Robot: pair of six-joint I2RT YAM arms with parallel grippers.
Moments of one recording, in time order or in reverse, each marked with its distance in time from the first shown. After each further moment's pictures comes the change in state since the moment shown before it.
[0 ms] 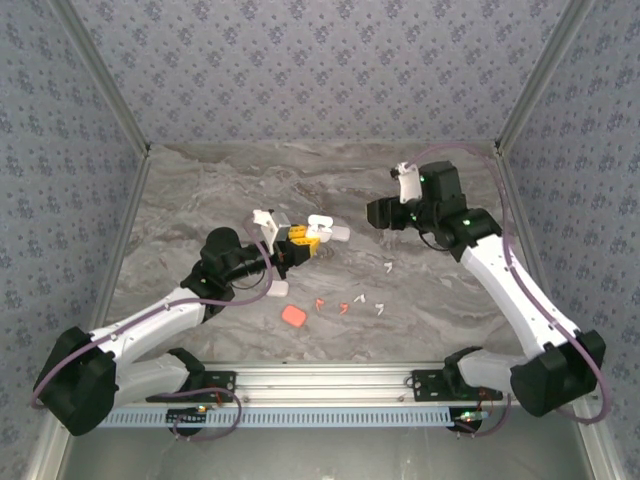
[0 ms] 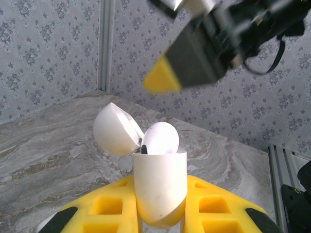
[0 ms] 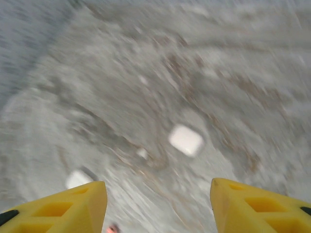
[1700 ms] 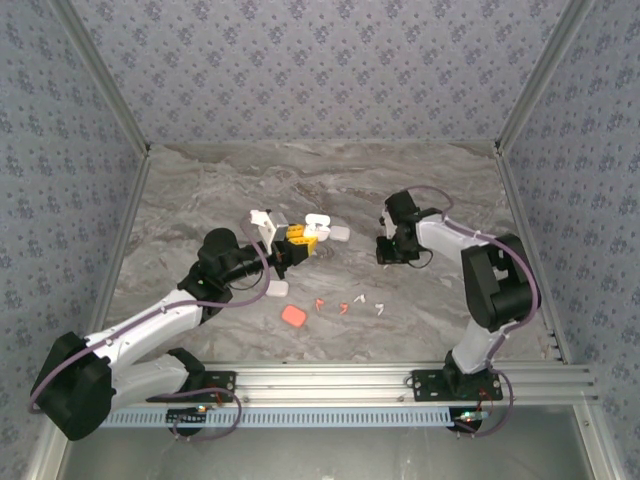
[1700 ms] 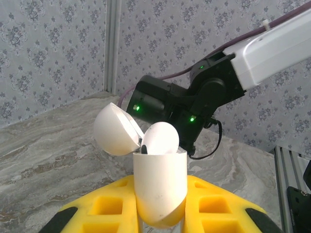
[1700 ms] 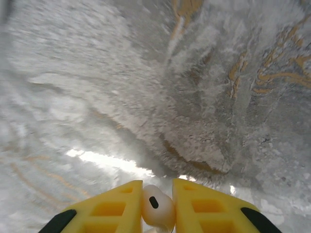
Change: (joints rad) left arm 0.000 -0.030 0.000 -0.030 -0.029 0.010; right arm -0.023 0.451 -0.112 -0.008 0.126 0.015
